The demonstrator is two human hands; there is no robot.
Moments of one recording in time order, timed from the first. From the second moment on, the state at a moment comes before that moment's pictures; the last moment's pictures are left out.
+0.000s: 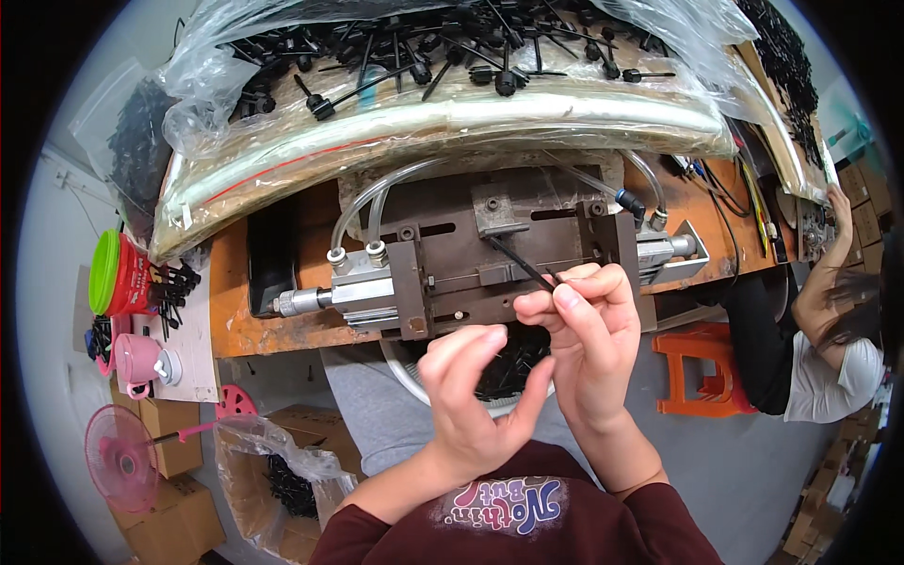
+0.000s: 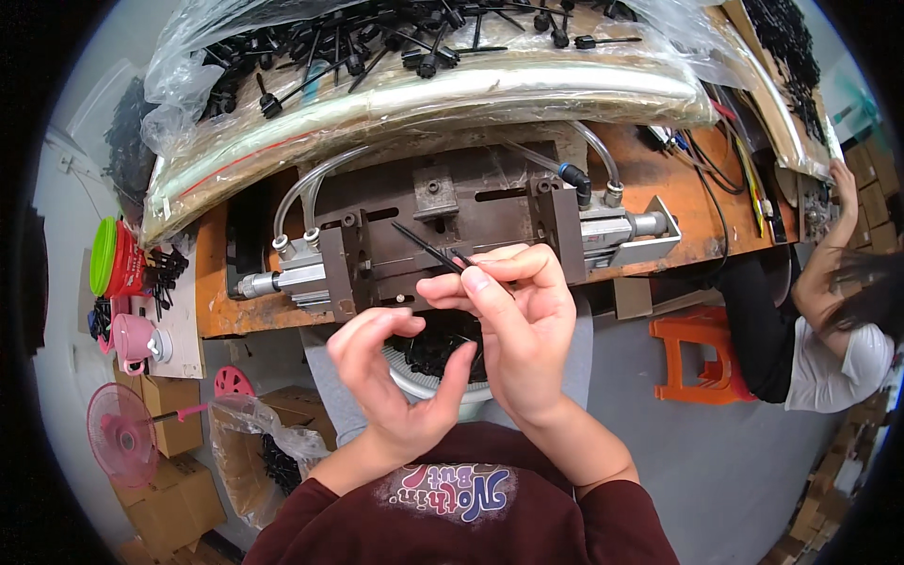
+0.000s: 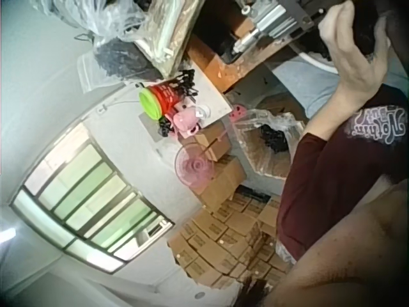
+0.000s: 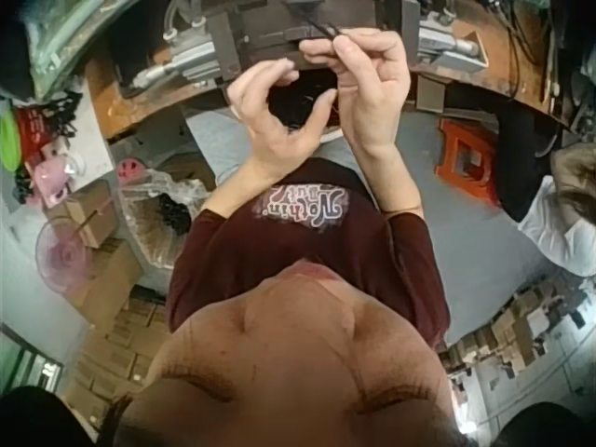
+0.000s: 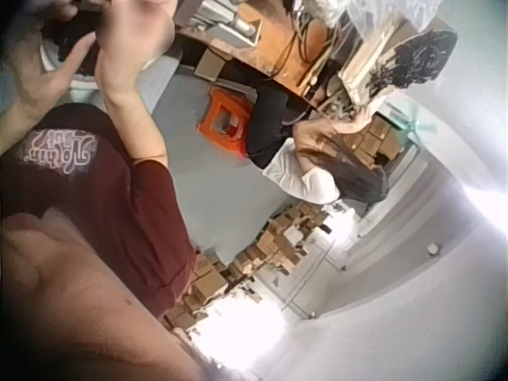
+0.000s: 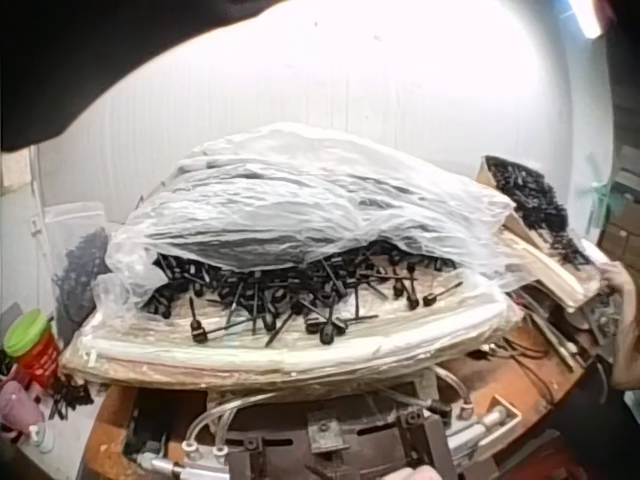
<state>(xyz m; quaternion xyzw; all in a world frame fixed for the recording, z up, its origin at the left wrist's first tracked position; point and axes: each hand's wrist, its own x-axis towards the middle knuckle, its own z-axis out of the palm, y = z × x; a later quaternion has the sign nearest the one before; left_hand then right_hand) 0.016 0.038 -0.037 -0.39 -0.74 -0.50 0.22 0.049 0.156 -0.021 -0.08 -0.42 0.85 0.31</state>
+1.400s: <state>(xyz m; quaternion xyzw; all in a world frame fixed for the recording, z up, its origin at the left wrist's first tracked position) -0.013 -0.014 -0.039 -0.50 -0.55 -0.66 -0.12 0.069 0.195 0.004 -0.10 -0.43 0.90 -0.03</state>
